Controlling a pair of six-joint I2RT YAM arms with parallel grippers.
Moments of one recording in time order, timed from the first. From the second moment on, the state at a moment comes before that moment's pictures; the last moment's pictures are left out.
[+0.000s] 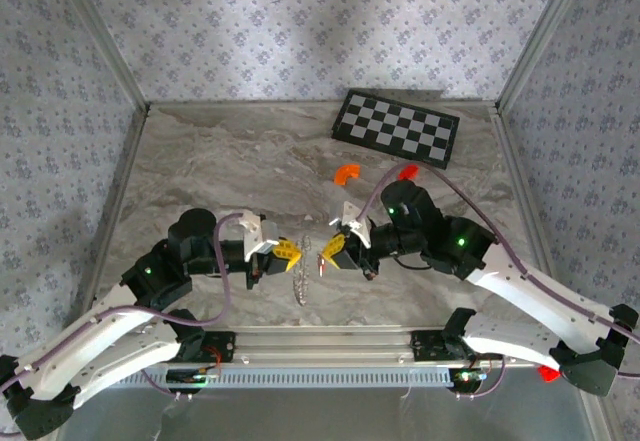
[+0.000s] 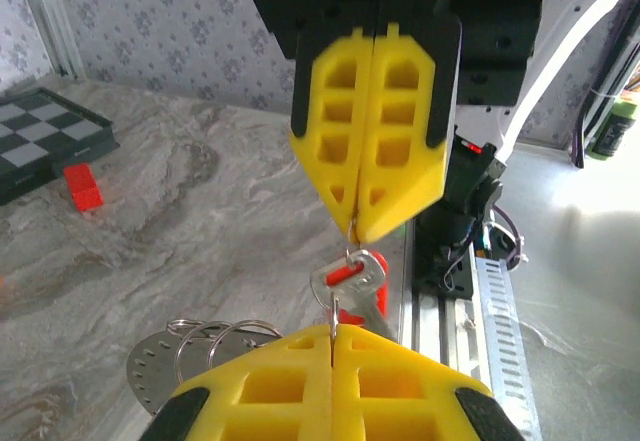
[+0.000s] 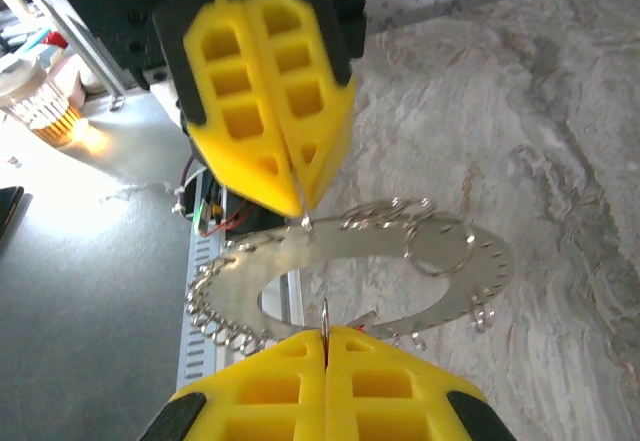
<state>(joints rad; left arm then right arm) -0.85 0.67 0.72 -0.32 0.56 0.04 0.91 0.99 1.04 -0.61 -0.56 -0.13</state>
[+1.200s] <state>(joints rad) -0.85 0.65 0.63 -0.15 0.55 0.02 0.96 1.02 1.04 -0.50 -0.46 -0.10</state>
